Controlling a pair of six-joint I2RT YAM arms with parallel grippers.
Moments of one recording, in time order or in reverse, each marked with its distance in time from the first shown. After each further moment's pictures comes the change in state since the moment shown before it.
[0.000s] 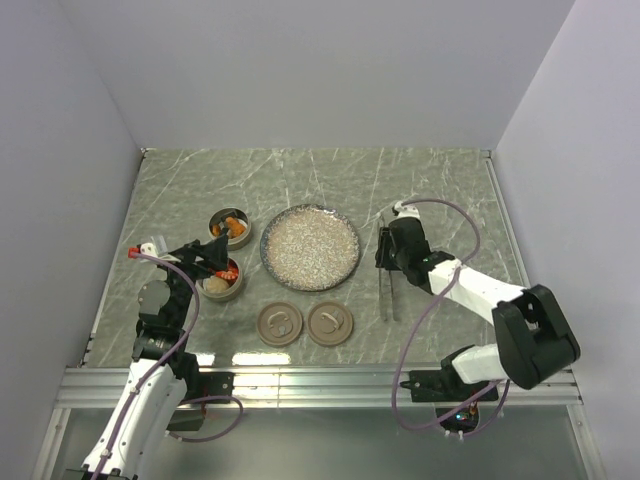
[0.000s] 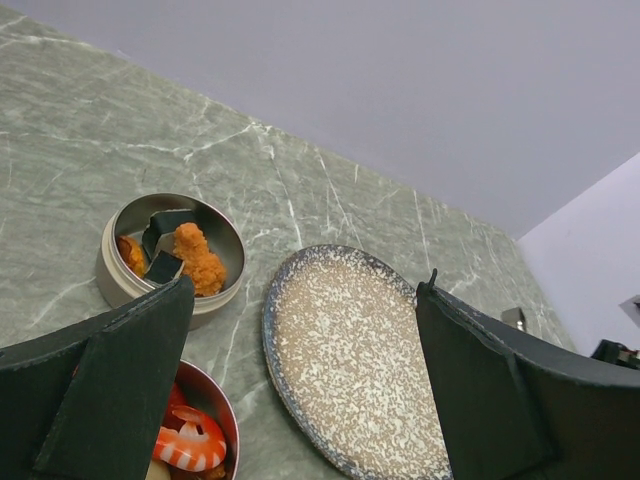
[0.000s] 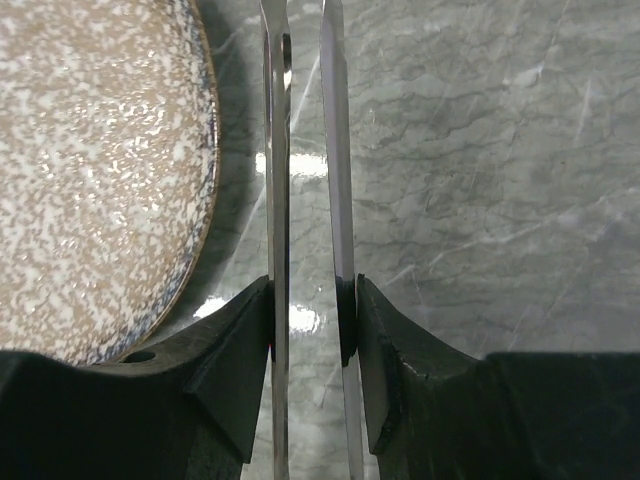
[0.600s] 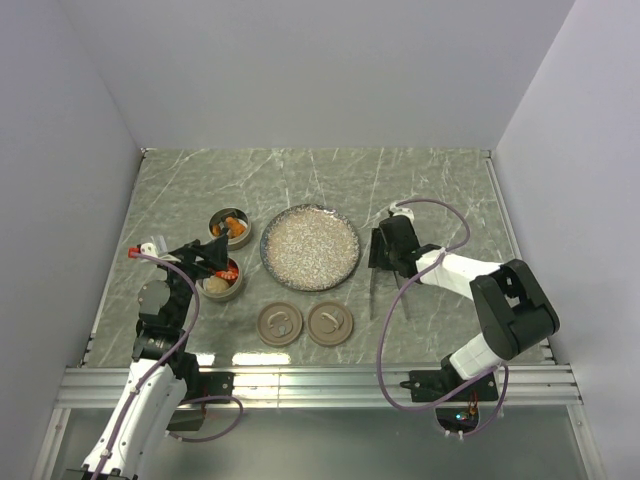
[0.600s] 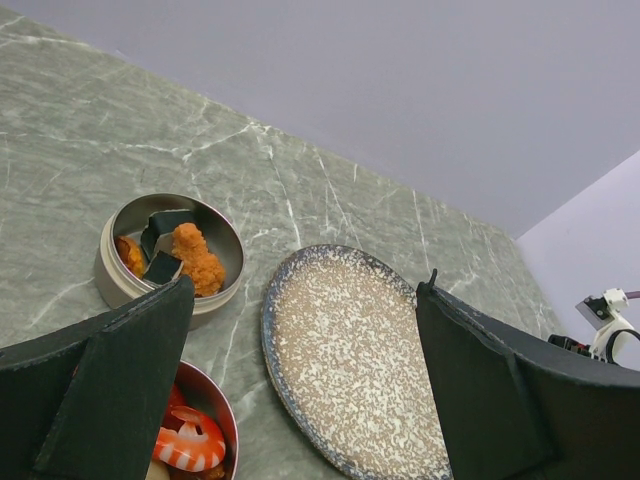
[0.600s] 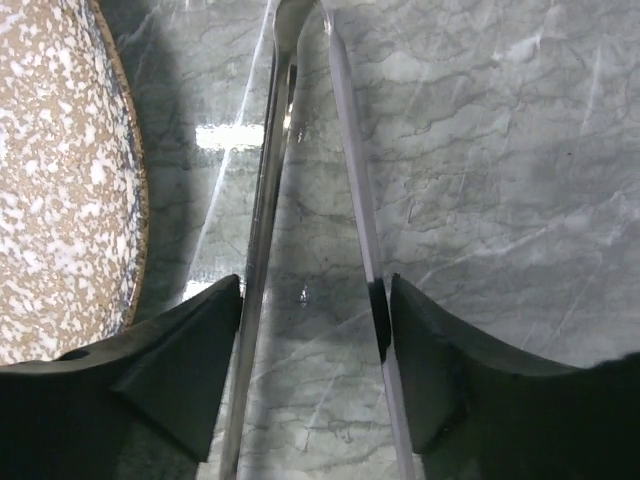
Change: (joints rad) left arm 0.000 0.000 0.000 0.003 0.003 0.000; right arm -0.002 0.193 0.071 -0.009 0.057 0.041
